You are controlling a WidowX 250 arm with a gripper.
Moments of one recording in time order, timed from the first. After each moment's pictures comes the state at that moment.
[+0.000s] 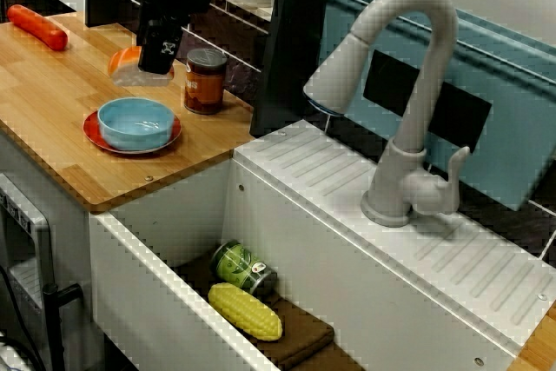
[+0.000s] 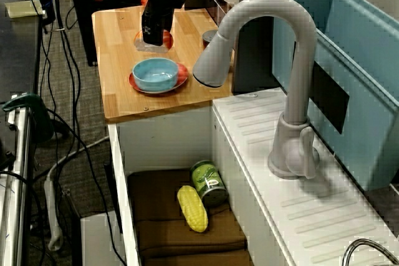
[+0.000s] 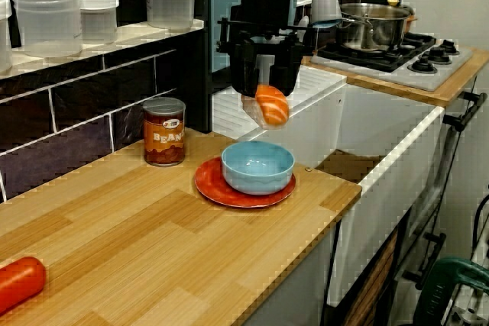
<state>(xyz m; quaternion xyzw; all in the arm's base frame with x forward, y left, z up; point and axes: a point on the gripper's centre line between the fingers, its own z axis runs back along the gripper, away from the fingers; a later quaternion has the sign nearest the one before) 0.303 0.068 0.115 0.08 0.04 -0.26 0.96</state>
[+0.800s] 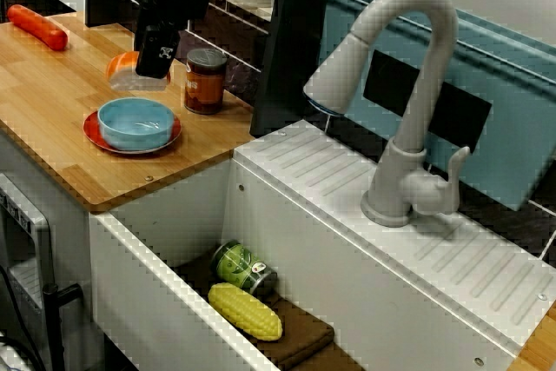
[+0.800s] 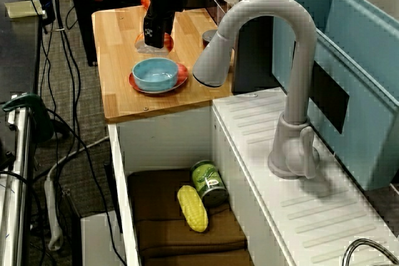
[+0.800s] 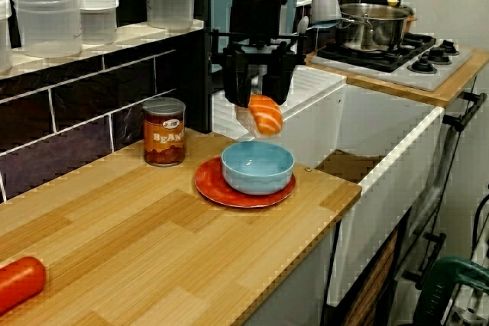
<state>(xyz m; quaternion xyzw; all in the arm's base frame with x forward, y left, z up) 0.306 0.076 0.107 0.08 0.05 -0.26 0.96</state>
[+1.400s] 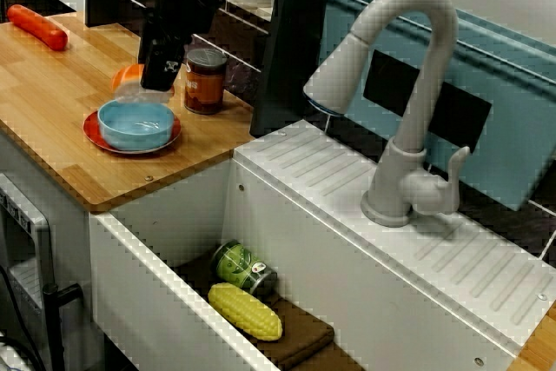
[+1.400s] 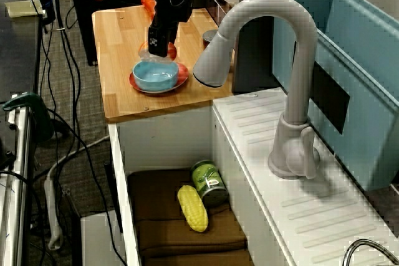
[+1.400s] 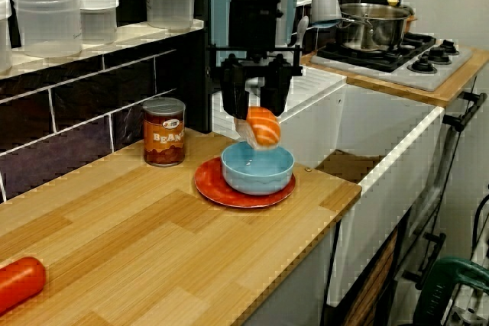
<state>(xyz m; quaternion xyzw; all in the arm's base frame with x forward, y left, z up) 0.309 0.072 0.091 0.07 0.07 -0.26 0.96</state>
